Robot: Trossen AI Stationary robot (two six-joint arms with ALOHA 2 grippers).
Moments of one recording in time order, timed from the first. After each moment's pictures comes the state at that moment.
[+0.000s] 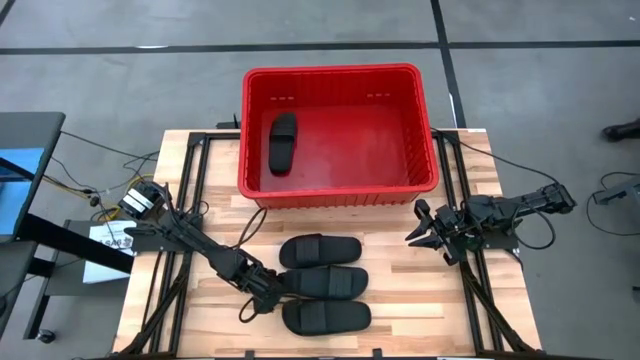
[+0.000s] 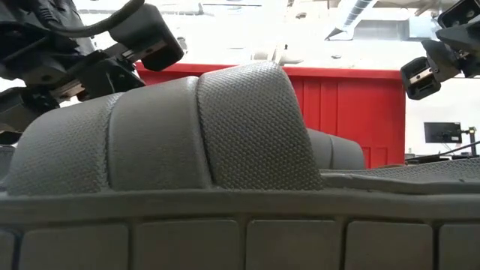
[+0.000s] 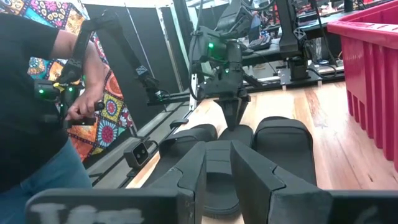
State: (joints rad) left arm -0.56 1.74 0.91 -0.22 -0.22 1.11; right arm 0.25 0.05 0.01 0.02 -0.15 0.21
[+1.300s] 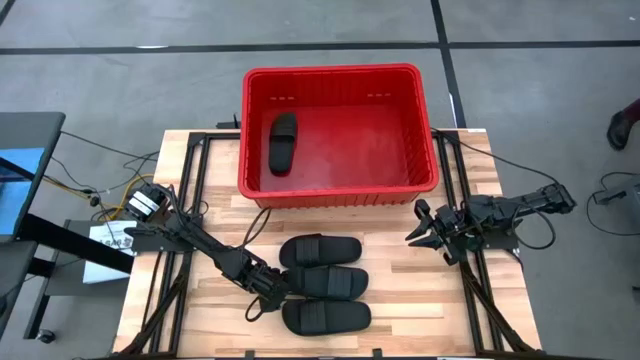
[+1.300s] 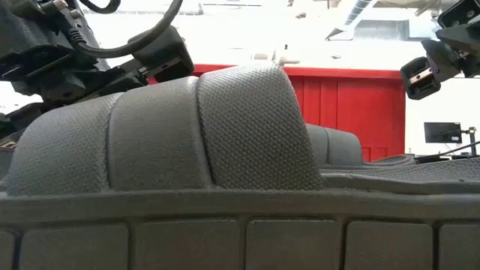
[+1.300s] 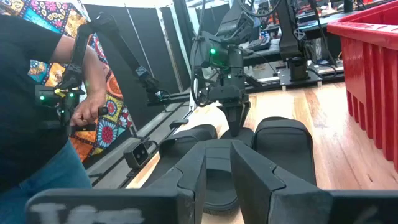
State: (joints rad) left arm -0.52 1.80 0.91 -0.16 -0.25 1.07; right arm 0.25 0.05 0.01 0.02 -0.15 0.21
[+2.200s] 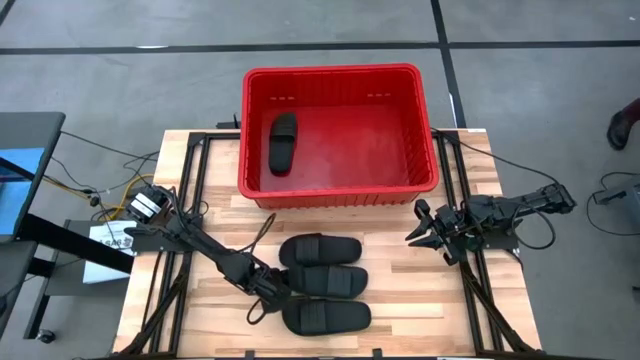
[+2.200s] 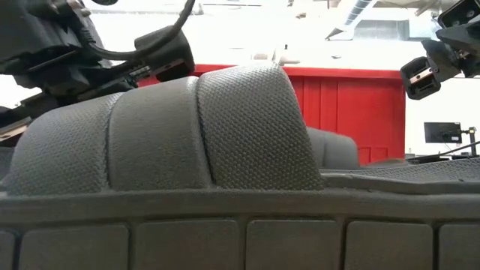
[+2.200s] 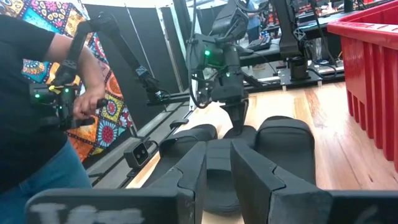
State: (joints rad) left arm -0.54 1.81 1.00 -0.34 -0.31 0.97; right arm 0.25 0.05 0.01 0.02 -0.15 0.21
